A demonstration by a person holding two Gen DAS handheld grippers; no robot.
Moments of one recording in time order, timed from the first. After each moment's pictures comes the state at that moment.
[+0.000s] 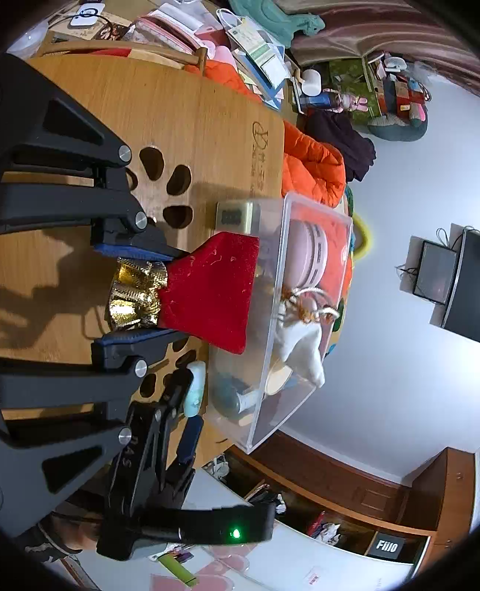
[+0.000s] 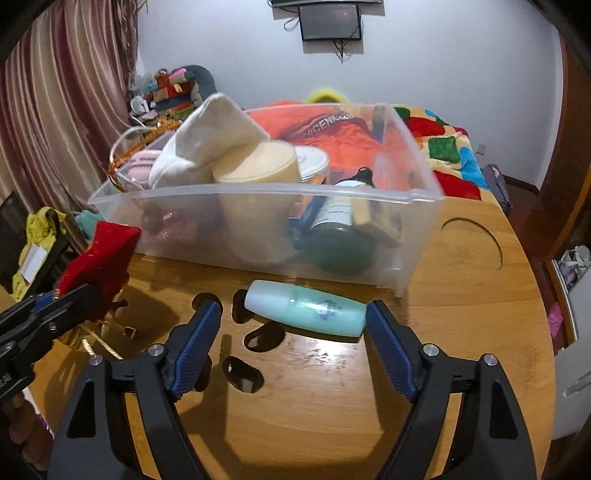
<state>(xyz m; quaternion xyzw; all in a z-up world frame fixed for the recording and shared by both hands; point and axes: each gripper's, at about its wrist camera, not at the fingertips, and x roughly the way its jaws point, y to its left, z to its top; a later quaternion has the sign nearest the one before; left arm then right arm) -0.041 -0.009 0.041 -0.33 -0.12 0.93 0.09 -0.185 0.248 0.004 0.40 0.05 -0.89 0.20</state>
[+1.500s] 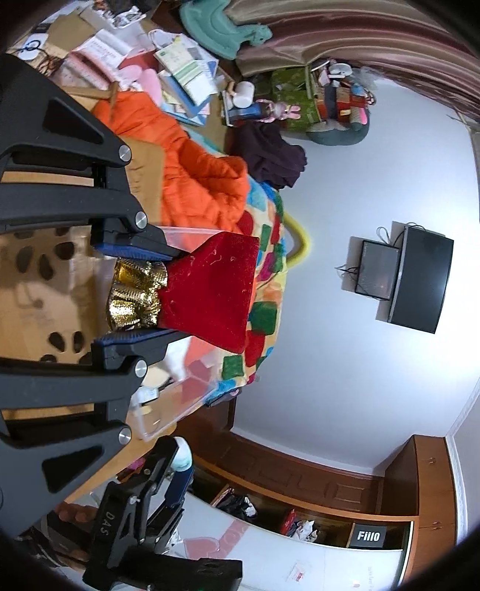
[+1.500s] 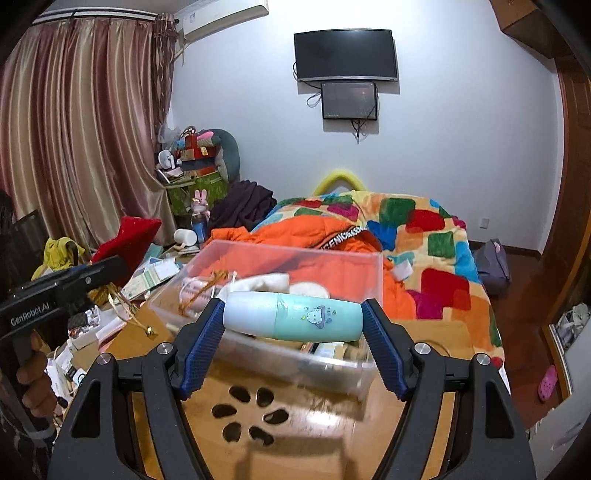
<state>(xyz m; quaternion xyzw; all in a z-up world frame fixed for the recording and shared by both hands) -0.065 -0.029 0.140 -0.23 -0.09 0.97 0.07 -0.170 0.265 0.120 0.25 0.04 -0.94 0.25</state>
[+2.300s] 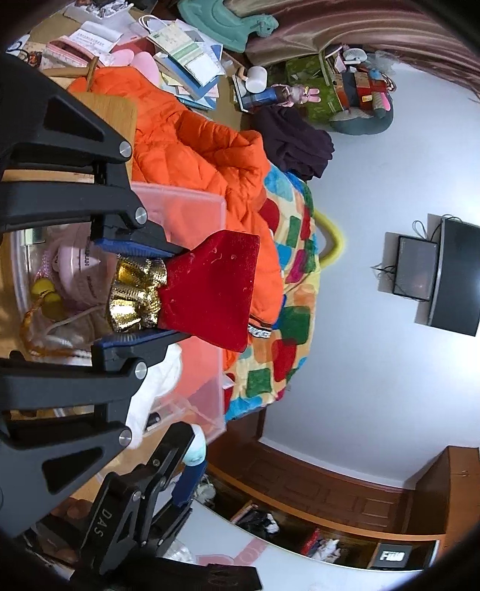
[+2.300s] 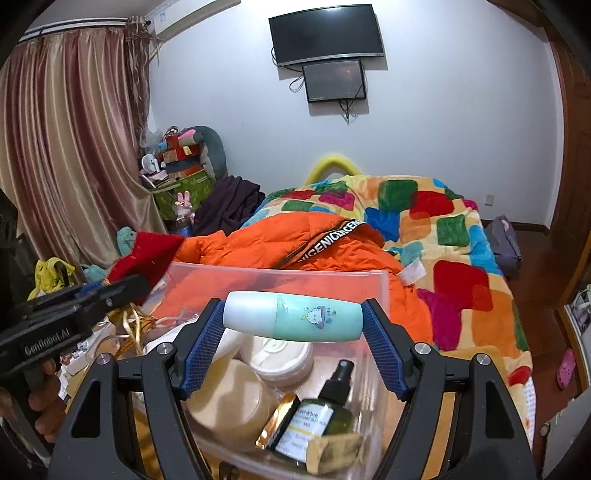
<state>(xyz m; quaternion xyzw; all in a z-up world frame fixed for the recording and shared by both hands) -0.178 -0.011 0.095 -0.30 -0.07 0.95 0.06 -0.270 0.250 0.085 0.28 0.00 -0.93 0.24</state>
